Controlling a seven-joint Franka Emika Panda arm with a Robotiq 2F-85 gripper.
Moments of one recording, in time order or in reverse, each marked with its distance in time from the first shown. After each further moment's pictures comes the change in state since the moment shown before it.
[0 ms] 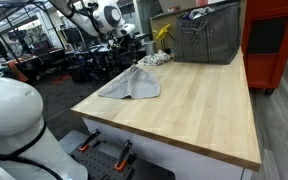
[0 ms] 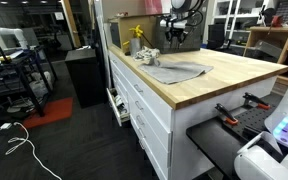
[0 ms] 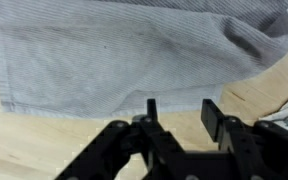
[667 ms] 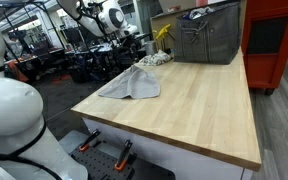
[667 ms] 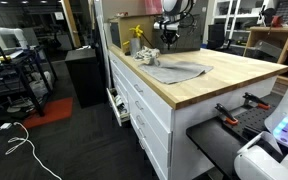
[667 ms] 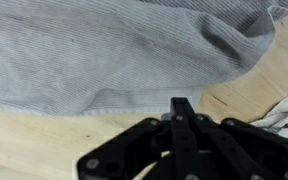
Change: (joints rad) arm -0.001 0.145 0.024 0.183 -0.001 -0.064 -0.021
